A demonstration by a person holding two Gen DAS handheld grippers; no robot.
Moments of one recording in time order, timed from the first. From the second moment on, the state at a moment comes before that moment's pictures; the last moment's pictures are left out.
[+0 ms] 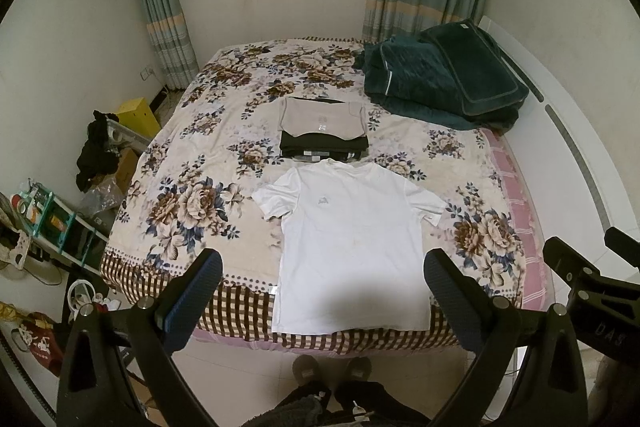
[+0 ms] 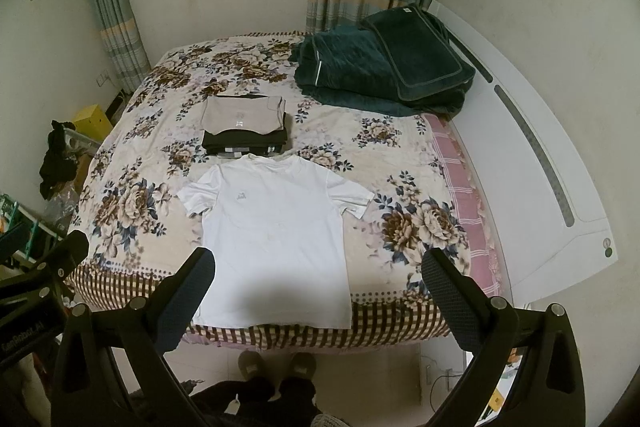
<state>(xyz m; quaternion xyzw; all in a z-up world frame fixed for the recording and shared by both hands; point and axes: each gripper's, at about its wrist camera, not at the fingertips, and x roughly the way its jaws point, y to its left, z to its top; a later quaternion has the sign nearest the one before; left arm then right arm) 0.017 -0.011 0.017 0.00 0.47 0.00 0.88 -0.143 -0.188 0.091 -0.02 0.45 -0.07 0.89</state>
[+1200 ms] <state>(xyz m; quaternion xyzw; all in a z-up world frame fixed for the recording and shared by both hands) 0.105 0.043 -0.060 0.01 0.46 0.04 0.89 -0.025 -0.230 0.037 0.07 0.49 -0.12 0.86</state>
